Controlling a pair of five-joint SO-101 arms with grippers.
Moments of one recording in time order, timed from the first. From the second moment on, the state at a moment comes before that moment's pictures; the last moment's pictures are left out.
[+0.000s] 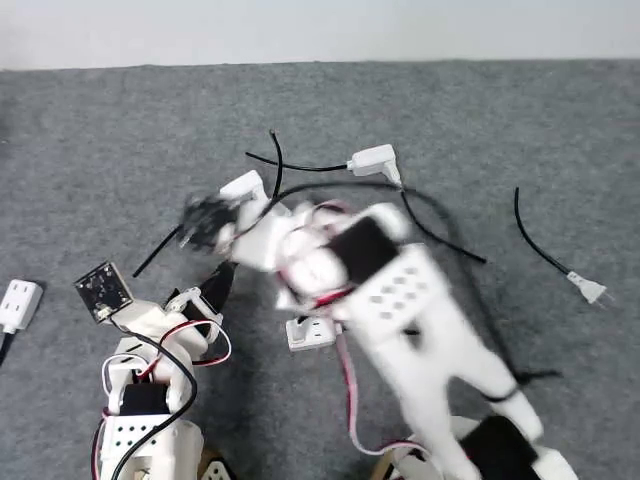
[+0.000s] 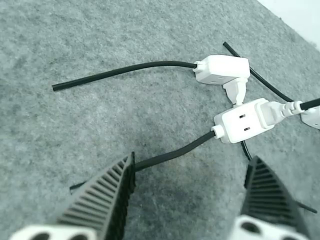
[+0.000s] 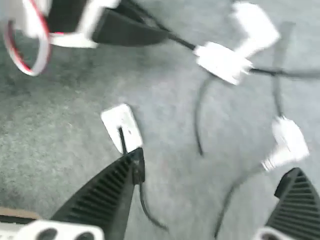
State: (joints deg) left arm -6.8 -75.4 97.3 31.7 36.0; right arm -38.2 -18.5 -5.8 96.4 39.9
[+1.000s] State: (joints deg) left arm 18.8 -75.4 87.3 50.0 -15.3; right arm 4.5 -36.3 59.9 54.1 18.9
